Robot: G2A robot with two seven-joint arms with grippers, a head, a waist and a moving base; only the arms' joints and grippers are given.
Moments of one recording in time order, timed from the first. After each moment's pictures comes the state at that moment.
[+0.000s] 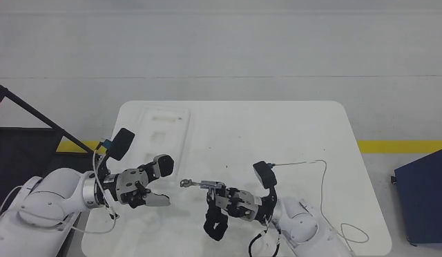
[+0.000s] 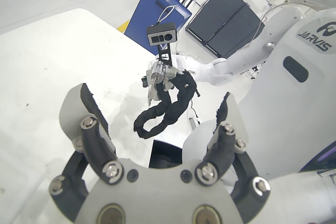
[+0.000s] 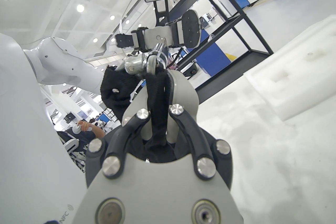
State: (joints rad) left arm 1.65 -0.79 -1.67 -2.02 -0.26 -0.76 -0.99; right arm -1.41 -1.24 0.99 -1.66 -0.12 -0.93 0.51
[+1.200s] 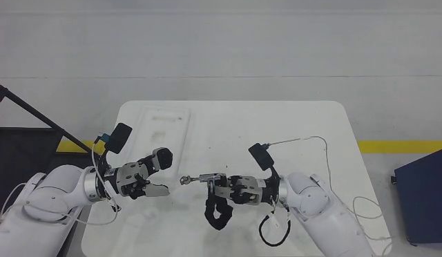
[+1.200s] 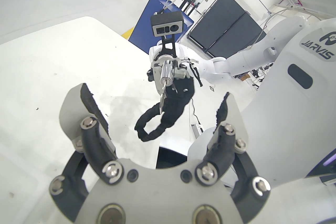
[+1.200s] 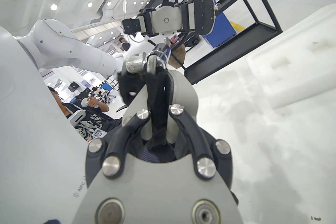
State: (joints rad) left arm 1.61 -0.79 -1.64 -1.97 -0.25 -0.78 -0.93; right arm -1.25 -1.19 1.01 -1.64 0.11 -0.83 0.84
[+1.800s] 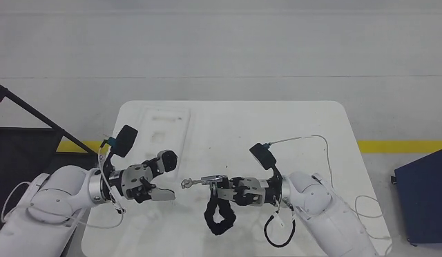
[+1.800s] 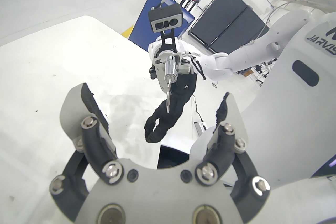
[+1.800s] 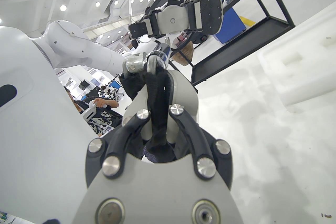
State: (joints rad) left arm 1.61 -0.80 -1.61 -2.01 -0.17 -0.79 -0.91; right arm -1.24 -1.17 1.01 -1.66 0.19 -0.82 0.91
